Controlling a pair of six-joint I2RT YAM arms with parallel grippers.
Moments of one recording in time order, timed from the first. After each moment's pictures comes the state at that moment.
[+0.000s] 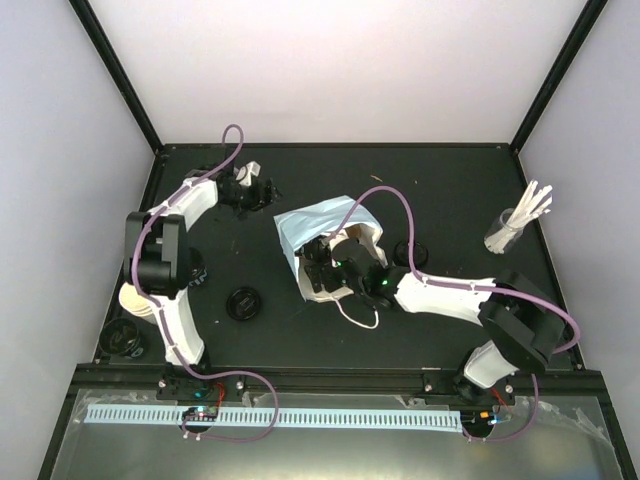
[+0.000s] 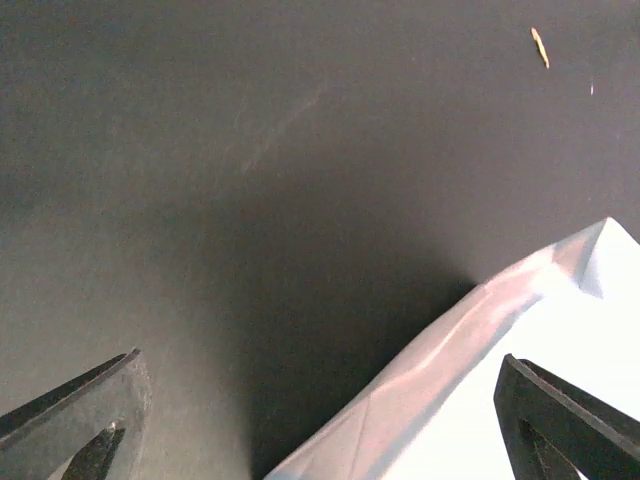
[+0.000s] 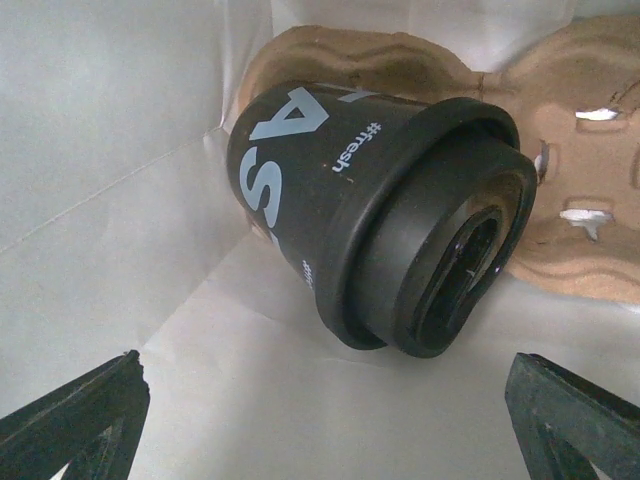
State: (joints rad) left arm -0.09 1.92 1.43 -0.57 0.57 -0.37; right arm 0.95 1.54 0.80 0.09 0.16 0.38
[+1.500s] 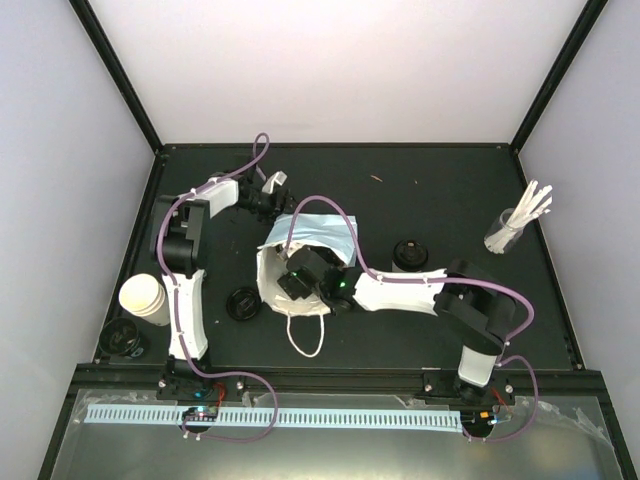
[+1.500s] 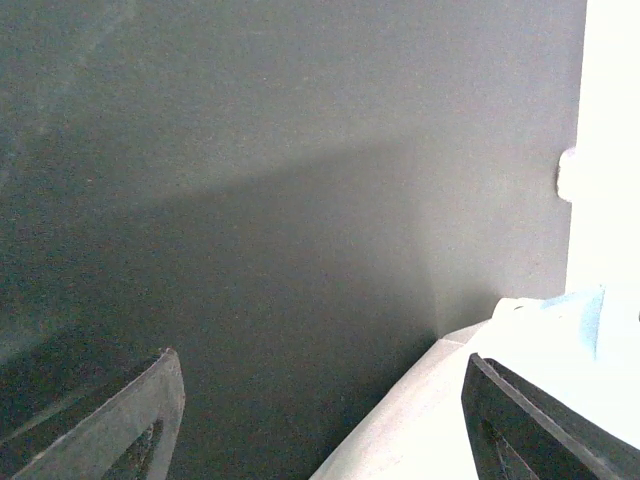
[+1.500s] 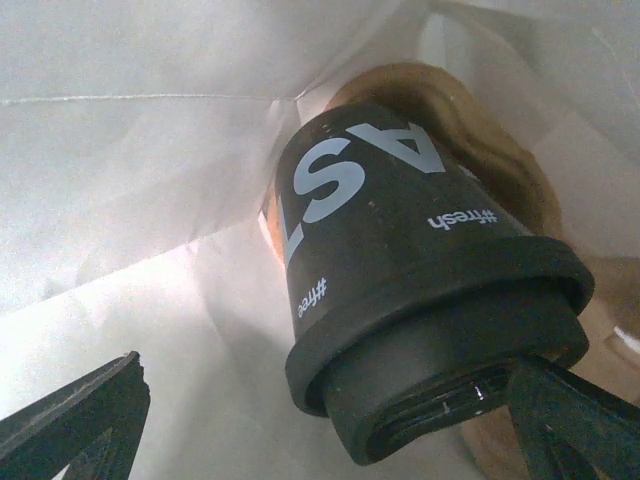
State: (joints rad) left arm -0.14 2.21 1.58 -0.56 0.86 -0.24; right arm 1.10 1.78 1.07 -0.02 0.40 0.14
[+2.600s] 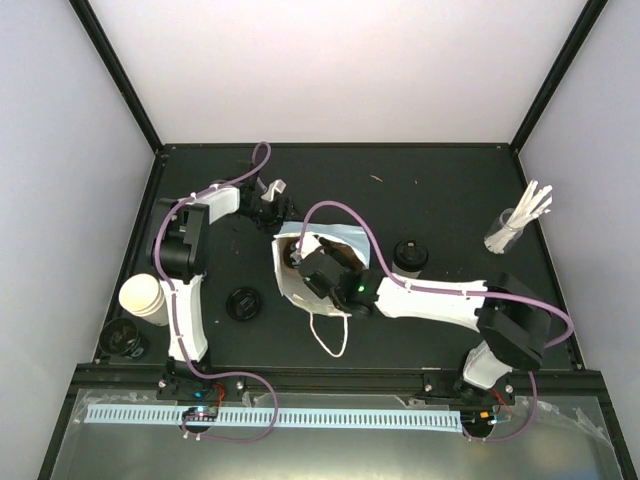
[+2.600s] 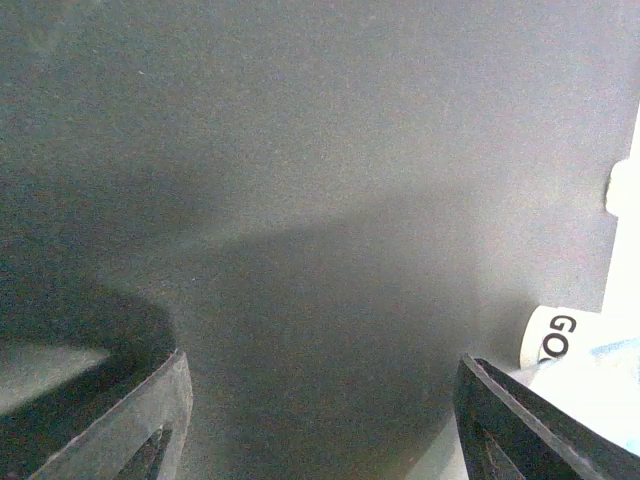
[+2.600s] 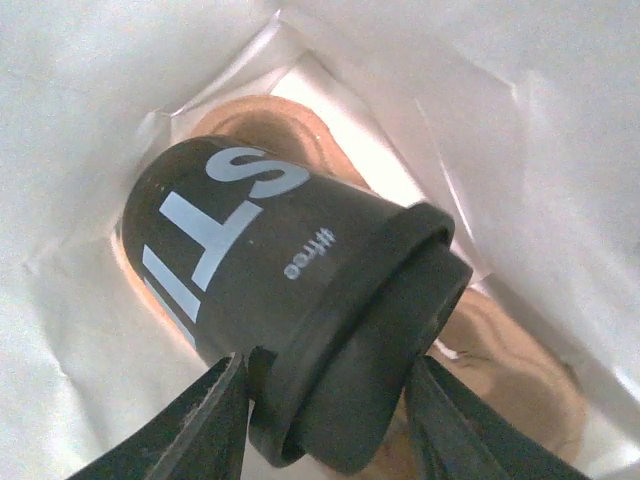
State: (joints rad) left arm -0.17 2.15 1.47 -0.51 0.76 -0.32; right arm 1.13 1.62 1.01 -0.16 0.57 0.06
